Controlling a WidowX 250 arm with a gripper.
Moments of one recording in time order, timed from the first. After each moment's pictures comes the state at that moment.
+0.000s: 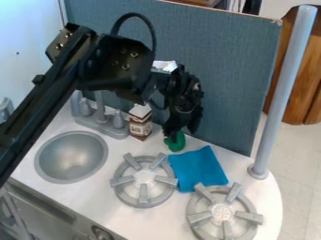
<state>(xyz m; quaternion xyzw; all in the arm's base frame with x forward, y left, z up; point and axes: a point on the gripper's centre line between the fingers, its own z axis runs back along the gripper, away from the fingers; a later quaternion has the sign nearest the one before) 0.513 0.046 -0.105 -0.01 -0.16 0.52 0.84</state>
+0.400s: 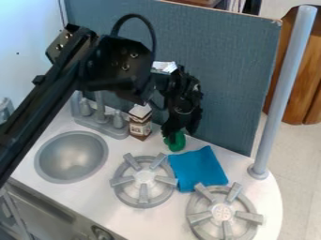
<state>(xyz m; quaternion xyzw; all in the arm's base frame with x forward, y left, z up) 0.510 0.047 -0.111 0.00 -0.15 0.51 0.84</state>
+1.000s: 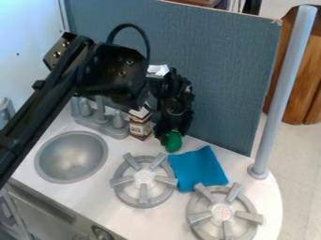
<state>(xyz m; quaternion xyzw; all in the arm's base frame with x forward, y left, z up) 0.508 0.069 -0.119 0.02 -0.15 0.53 0.84</state>
